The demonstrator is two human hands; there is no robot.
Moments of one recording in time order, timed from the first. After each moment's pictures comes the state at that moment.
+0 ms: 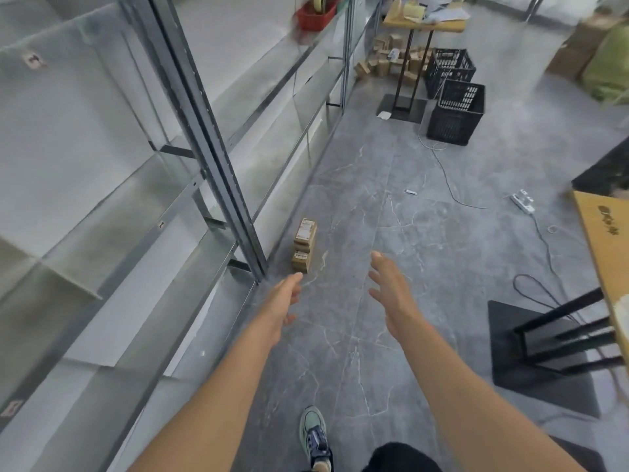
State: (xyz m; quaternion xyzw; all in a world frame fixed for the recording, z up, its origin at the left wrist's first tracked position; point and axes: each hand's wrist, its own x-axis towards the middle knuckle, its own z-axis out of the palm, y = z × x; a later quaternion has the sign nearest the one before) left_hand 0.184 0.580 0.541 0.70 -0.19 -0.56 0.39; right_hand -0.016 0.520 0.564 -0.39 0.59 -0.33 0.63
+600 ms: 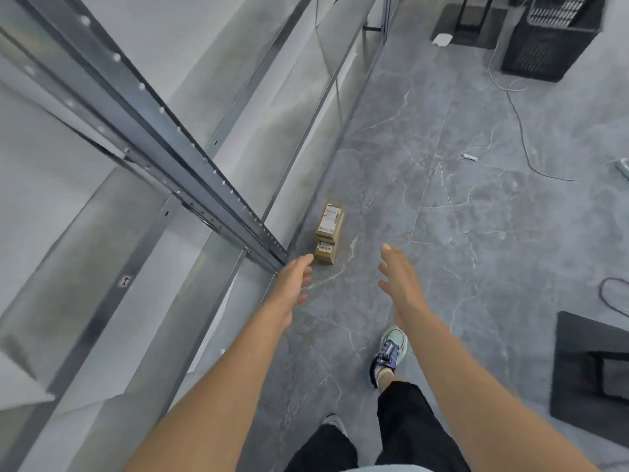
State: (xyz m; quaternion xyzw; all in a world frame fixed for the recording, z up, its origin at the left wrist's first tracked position) left_hand 0.246 0.322 0.474 0.76 -0.13 -0.54 0.33; right_hand 0.056 0.257 0.447 -0.35 0.61 -0.24 0.67
